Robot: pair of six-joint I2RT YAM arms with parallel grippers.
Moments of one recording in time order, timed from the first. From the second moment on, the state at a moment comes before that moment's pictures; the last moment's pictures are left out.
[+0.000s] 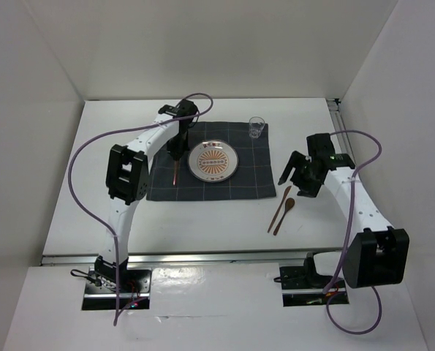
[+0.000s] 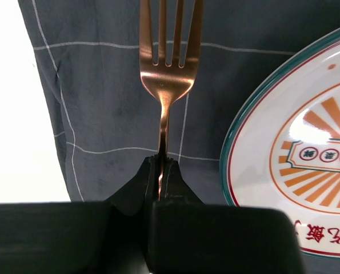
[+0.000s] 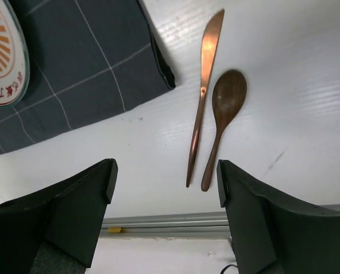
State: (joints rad) left arm -0.37 2.31 2.09 -1.11 -0.27 -0.42; right arm 0.06 1.26 1.02 -0.86 -0.09 0.57
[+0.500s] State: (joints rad) left arm -0.36 2.39 2.09 -1.12 -0.28 -0.43; right arm 0.10 1.25 0.81 -0.80 -0.10 0.69
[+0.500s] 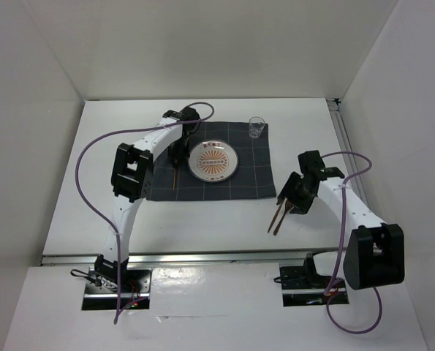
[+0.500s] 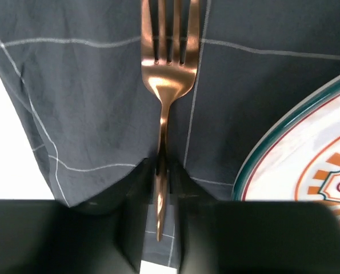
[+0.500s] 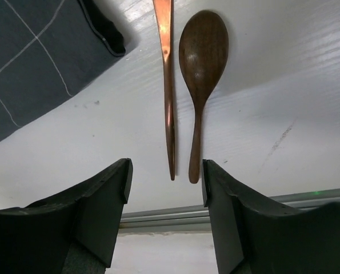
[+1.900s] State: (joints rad) left arm -0.36 1.77 1.91 -1.16 -0.18 -0.46; right arm 0.13 1.28 0.70 -0.71 0.01 0.85
